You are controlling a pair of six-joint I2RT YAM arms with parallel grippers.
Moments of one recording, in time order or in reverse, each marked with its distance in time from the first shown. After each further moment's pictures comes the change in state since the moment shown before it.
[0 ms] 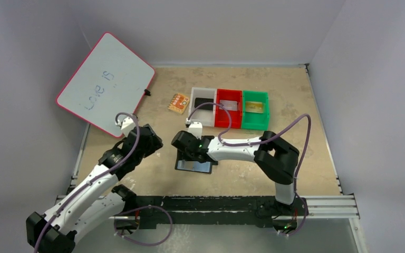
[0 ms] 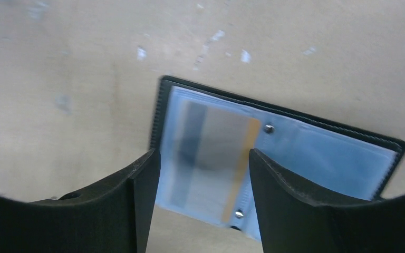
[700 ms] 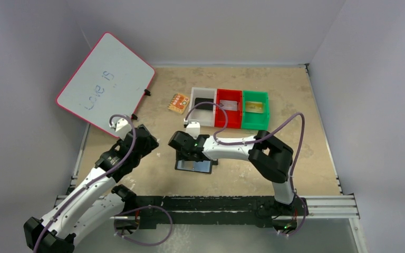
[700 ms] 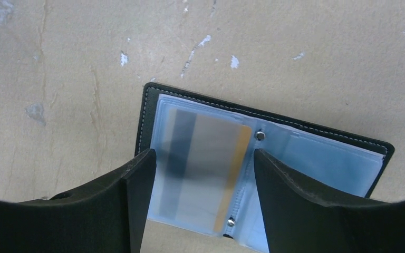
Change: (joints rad) left arm 0.000 -0.064 0.012 -0.077 -0.114 -0.042; right arm 0.015 0.060 0.061 -0.124 0.060 0.004
